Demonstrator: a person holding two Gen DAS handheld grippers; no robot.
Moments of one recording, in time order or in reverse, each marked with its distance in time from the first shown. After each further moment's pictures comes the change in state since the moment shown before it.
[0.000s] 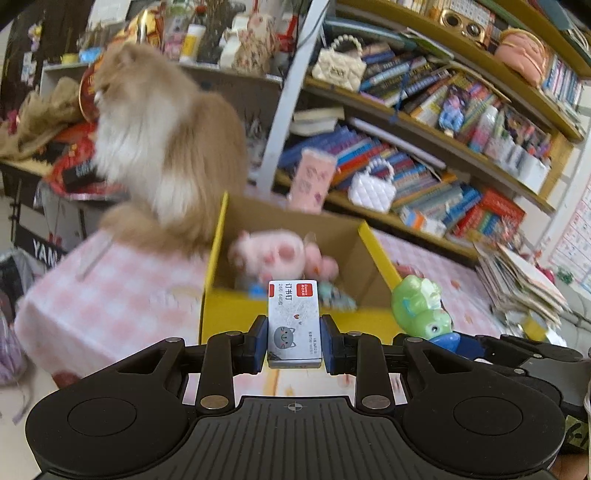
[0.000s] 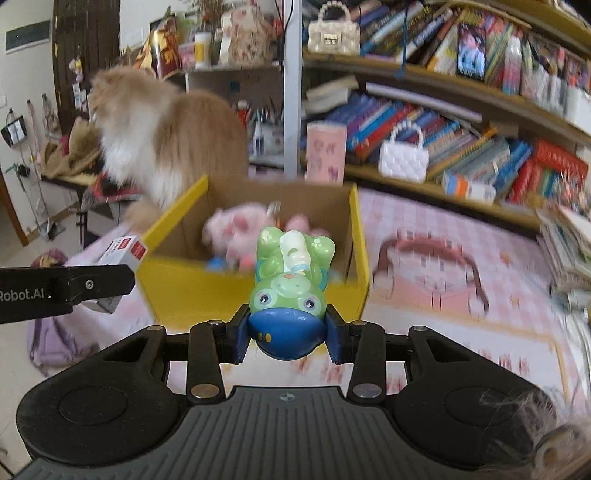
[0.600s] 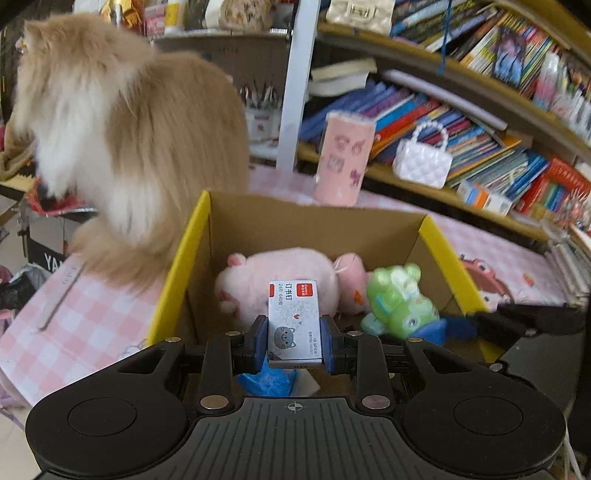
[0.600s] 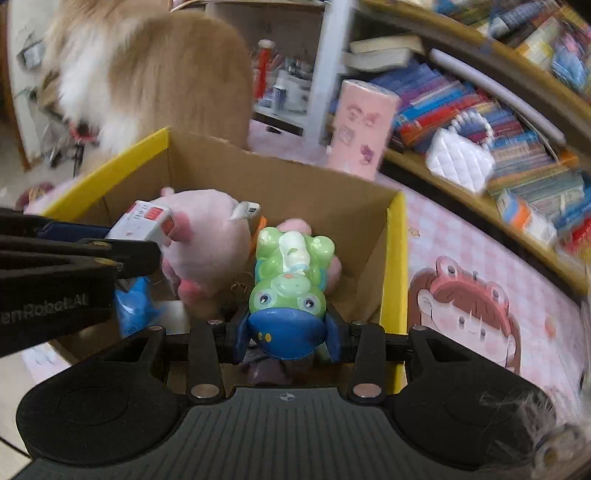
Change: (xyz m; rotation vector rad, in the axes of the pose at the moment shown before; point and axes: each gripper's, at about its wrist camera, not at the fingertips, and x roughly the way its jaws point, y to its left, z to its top) left arm 0.157 -0.024 0.037 0.063 0.120 0.152; right arm 0.170 -0.016 0.044 -0.247 0.151 0.038
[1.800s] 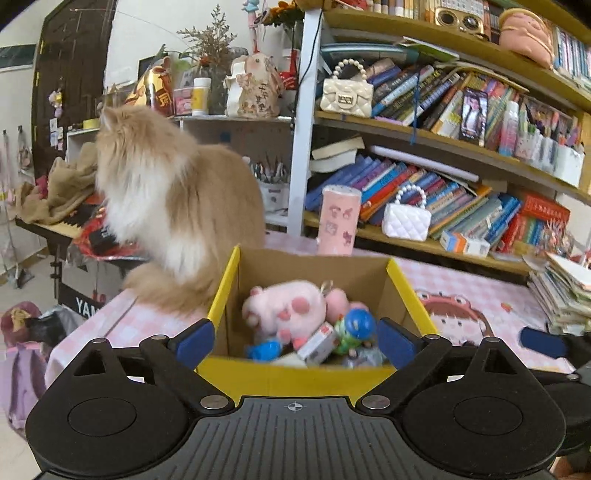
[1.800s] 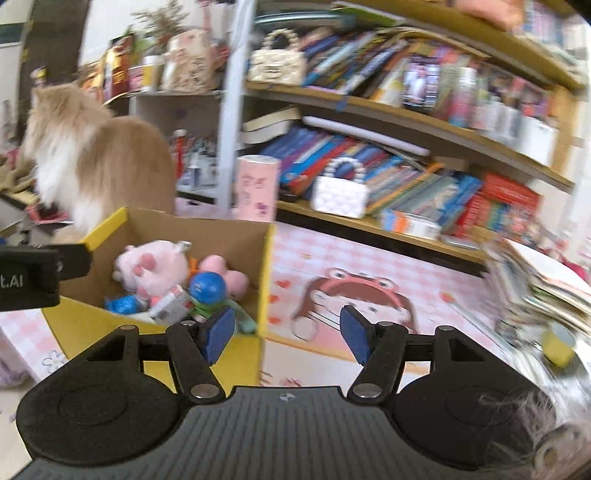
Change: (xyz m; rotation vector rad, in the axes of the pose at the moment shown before) left arm -0.131 -0.027 -0.047 0.020 -0.240 0.058; right arm -0.152 -0.008 -0.077 0.248 -0.238 -0.272
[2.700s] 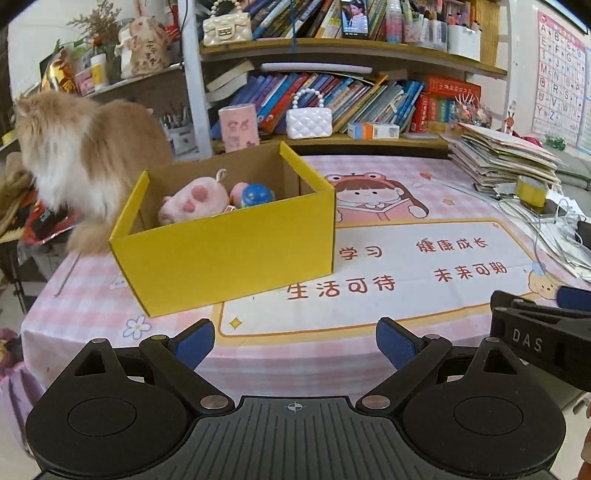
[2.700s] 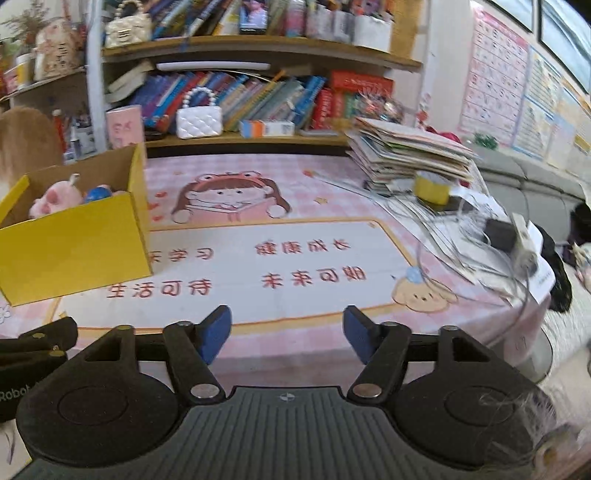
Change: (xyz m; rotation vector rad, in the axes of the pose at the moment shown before) left arm -0.045 -0.059 -0.085 0.276 0.201 -0.161; right arm -0.096 -0.039 -0.103 0.287 0.197 -0.321
